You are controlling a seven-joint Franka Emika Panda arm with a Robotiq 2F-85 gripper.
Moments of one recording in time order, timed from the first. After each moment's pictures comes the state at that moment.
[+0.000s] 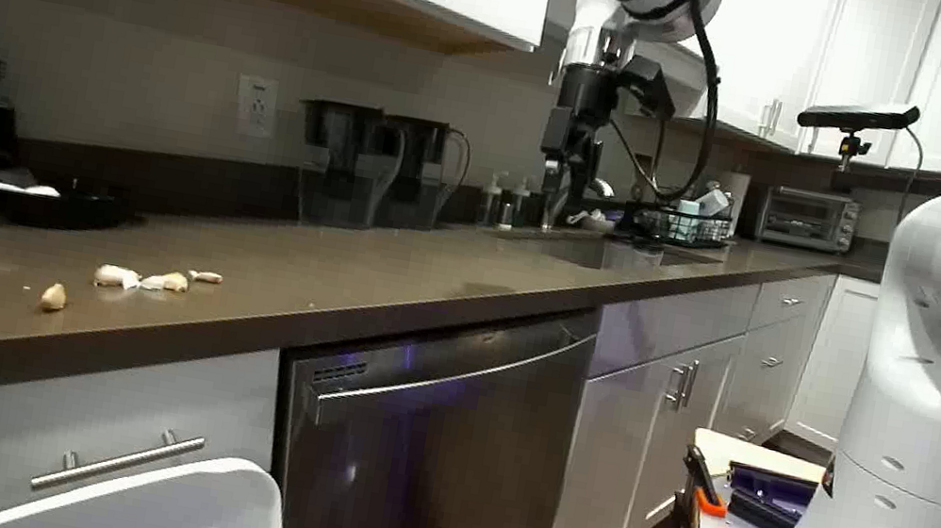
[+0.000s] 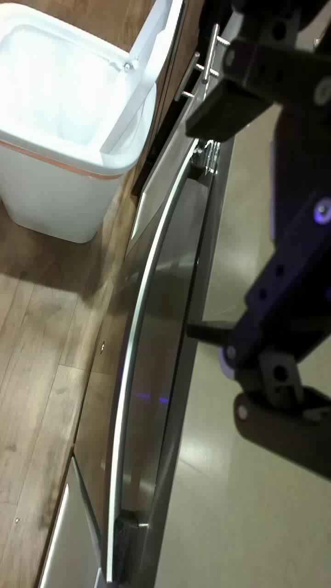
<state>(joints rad) -0.09 -0.39 -0.33 -2.36 0.06 1.91 -0.24</state>
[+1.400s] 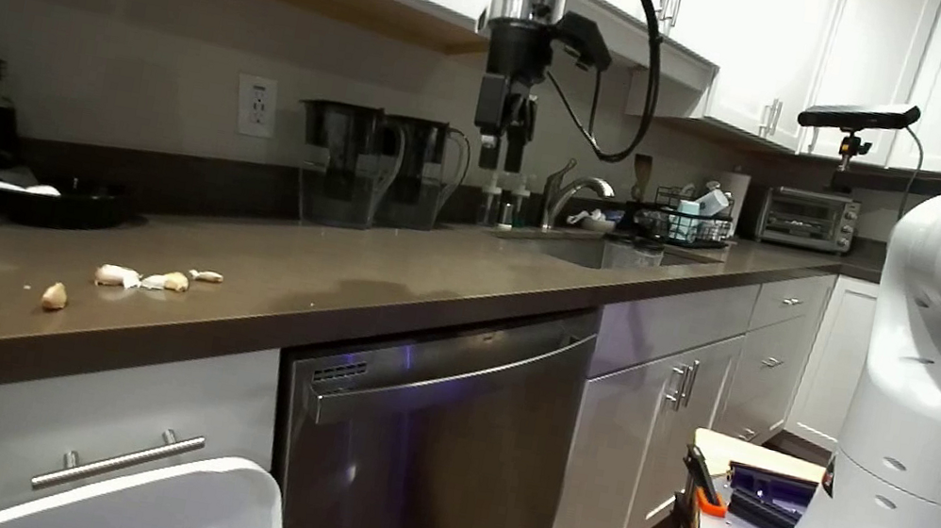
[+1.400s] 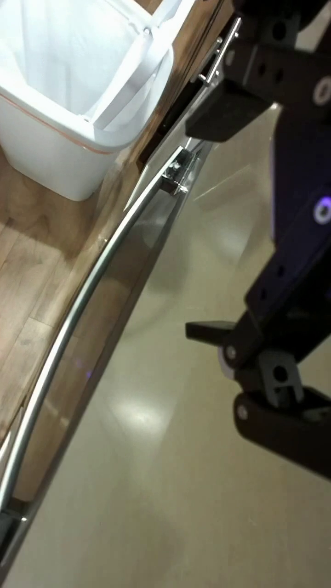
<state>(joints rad) -0.06 -0.26 -0.09 -2.18 -0.03 1.91 -0.15</state>
